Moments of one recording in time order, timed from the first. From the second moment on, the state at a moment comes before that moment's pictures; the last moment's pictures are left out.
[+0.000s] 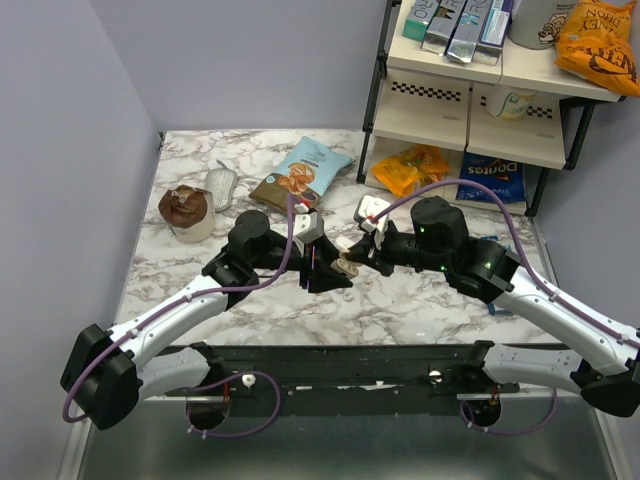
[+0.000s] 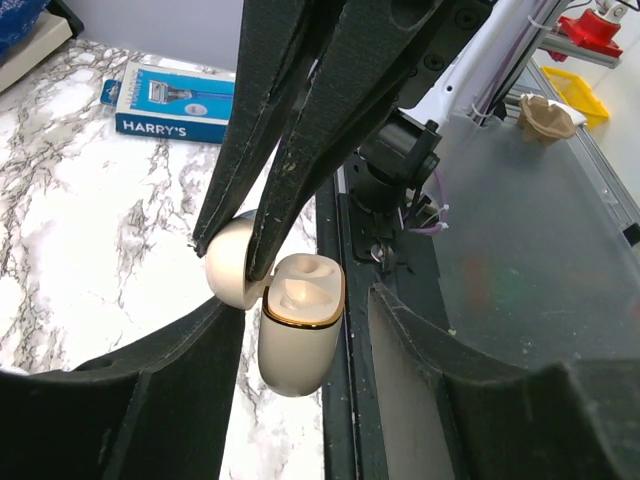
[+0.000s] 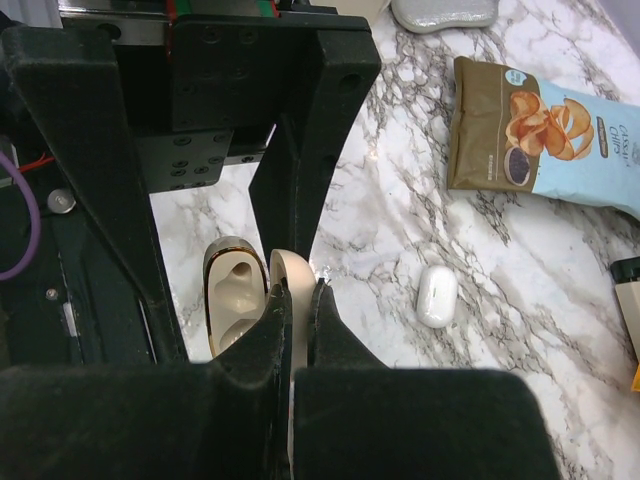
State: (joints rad) left arm -0.69 1.09 0.70 0.35 0.95 -0.22; right arm 0.93 1.07 1.14 -0.46 -0.22 -0.23
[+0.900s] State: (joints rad) left arm -0.69 1.09 0.68 0.38 0.93 -0.23; right arm 0.93 1.06 1.14 -0.46 -0.20 -0.20
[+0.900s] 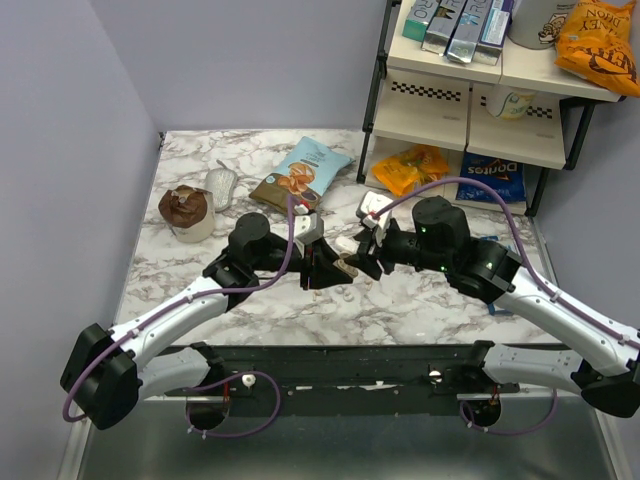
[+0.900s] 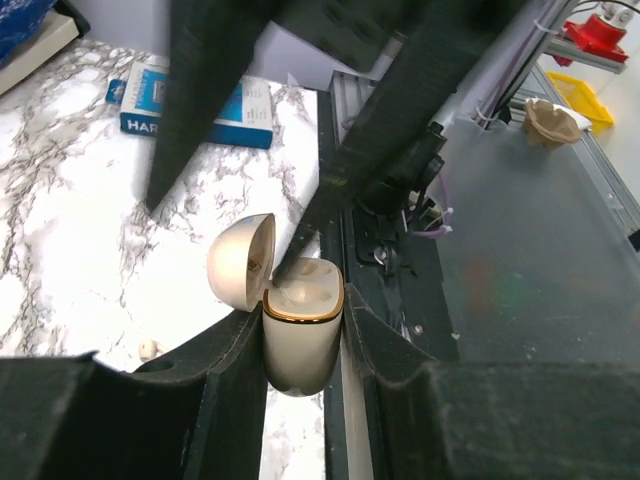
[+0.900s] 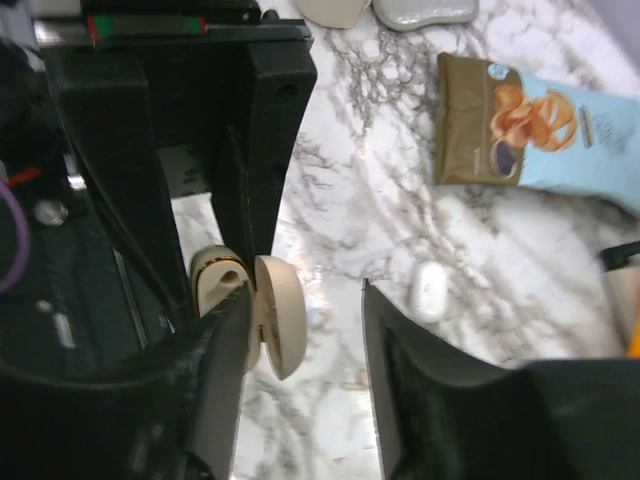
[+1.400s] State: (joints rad) left arm -0.70 0.95 0.54 0.45 0.72 -0.27; right arm 0.88 0.98 1.17 -0.39 0.10 0.07
